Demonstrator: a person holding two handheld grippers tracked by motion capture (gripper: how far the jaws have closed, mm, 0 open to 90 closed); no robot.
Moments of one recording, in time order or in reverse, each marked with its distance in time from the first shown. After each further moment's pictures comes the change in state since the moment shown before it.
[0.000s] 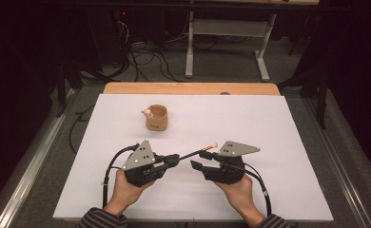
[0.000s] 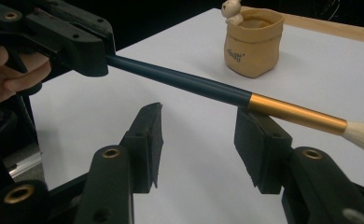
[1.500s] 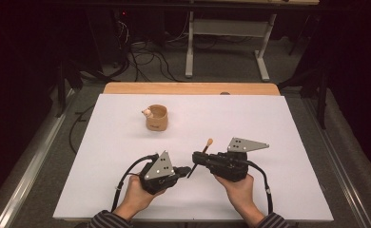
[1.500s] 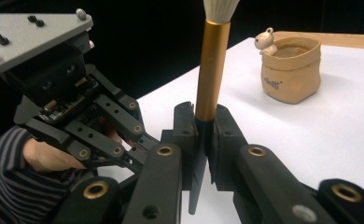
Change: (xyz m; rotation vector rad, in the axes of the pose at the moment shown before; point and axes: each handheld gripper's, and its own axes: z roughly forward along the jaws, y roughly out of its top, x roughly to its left) left arm -0.018 -0.016 0.035 0.122 -0.041 0.068; right arm -0.006 0.006 -0.010 -0.122 0.182 0.108
